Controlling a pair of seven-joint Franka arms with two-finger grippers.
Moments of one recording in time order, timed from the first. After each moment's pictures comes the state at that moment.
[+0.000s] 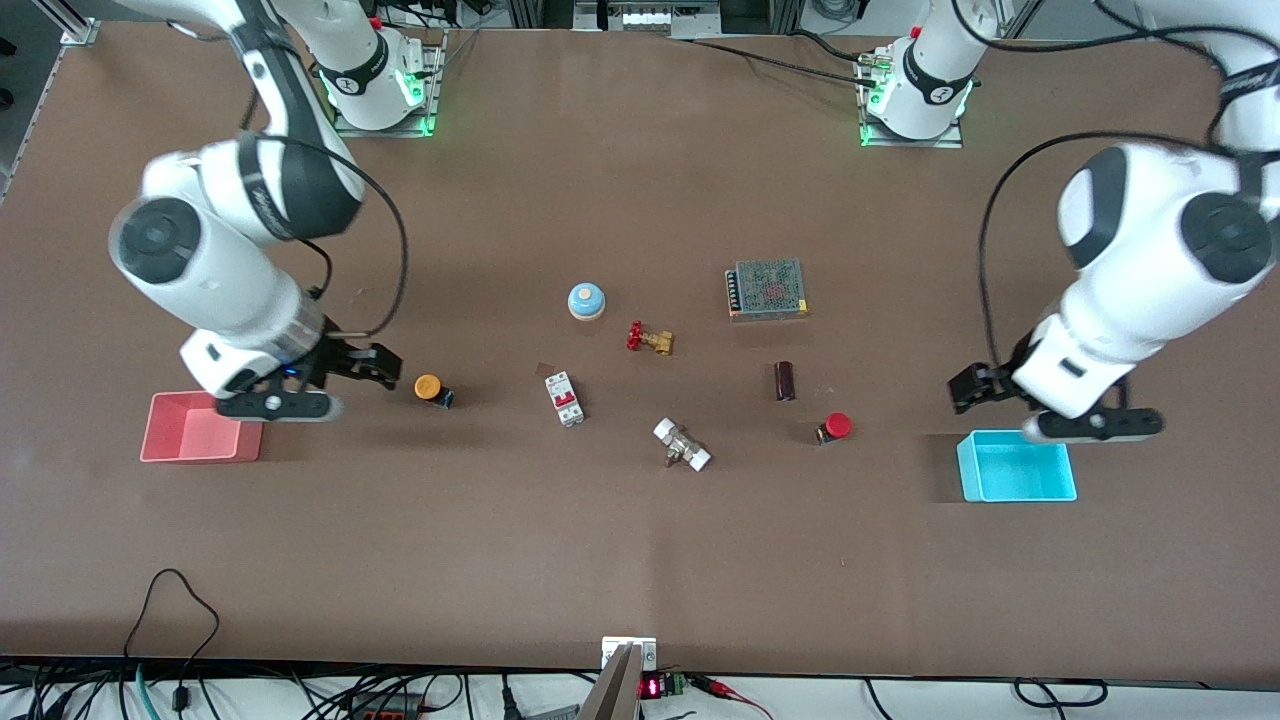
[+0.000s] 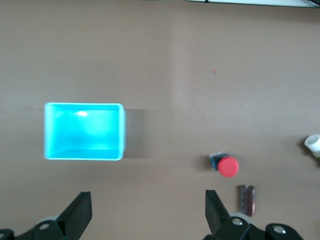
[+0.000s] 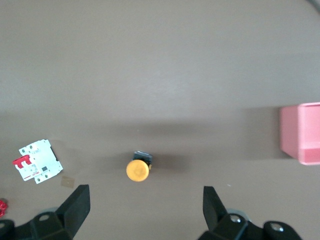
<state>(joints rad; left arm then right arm) -0.10 0.25 0.01 -1.67 0.00 2.04 -0.12 0.19 0.30 0.04 -1.64 -0.02 2.00 0.28</state>
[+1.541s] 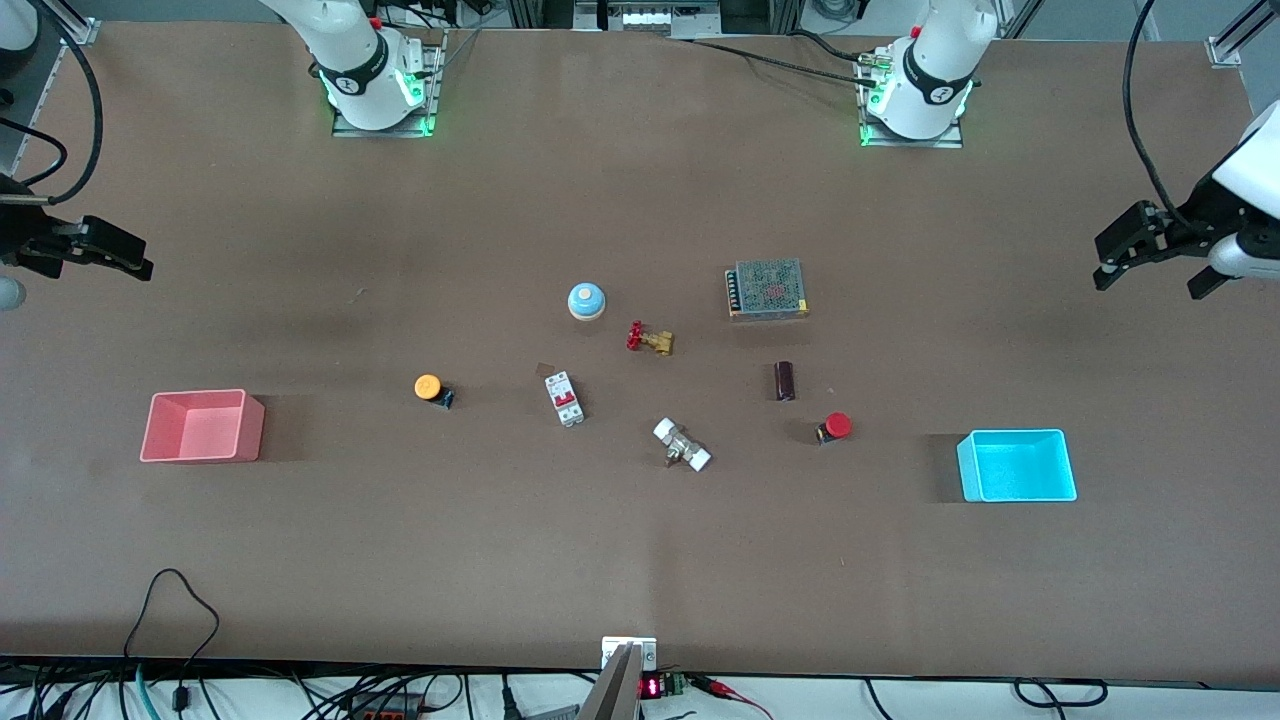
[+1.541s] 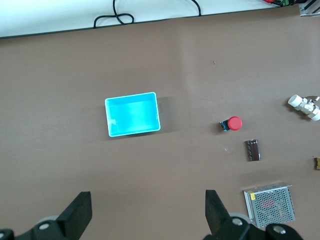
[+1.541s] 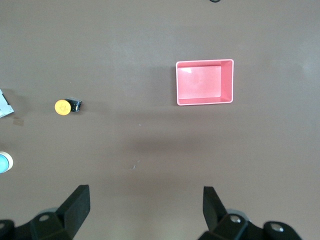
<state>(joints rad) -0.02 -0.05 0.01 -1.69 0.00 1.81 0.09 0.13 0.11 -0.18 -1.49 -0.02 1.55 -0.04</state>
